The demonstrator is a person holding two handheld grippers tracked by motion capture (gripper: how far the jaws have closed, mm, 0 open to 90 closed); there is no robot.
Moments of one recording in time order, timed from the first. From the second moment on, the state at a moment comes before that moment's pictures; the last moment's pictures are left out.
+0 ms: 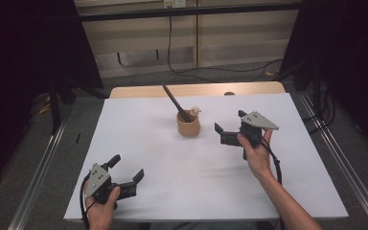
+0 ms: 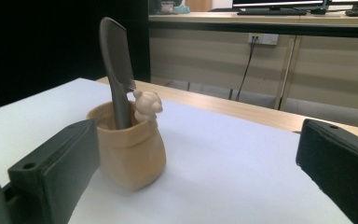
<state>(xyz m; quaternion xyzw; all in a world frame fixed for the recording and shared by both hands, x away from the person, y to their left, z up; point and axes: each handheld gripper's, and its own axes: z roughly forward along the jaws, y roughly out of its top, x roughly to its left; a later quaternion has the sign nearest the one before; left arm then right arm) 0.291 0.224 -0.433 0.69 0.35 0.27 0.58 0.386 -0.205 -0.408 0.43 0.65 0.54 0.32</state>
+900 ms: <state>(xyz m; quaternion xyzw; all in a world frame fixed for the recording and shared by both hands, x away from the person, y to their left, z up) 0.290 0.224 -0.433 0.68 0.36 0.28 0.58 0.329 -0.241 -0.412 0.43 0.64 0.53 0.36</state>
